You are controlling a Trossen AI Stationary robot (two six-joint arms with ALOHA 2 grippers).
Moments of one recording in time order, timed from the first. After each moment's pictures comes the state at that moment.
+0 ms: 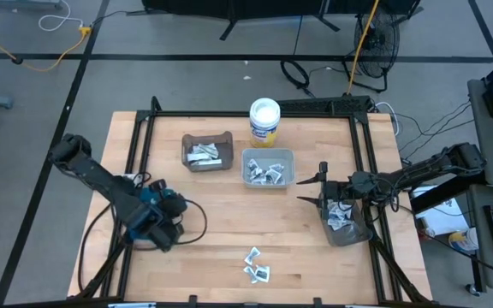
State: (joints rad) left arm -0.68 1.39 0.99 -1.25 -0.57 -1.02; right arm 0.20 0.84 0.11 0.67 0.21 -0.22
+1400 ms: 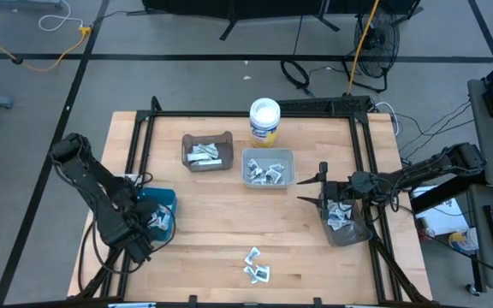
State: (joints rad) left arm -0.94 1.39 0.95 -1.57 -0.20 -1.68; right arm 0.20 0.84 0.11 0.66 0.21 -0.25
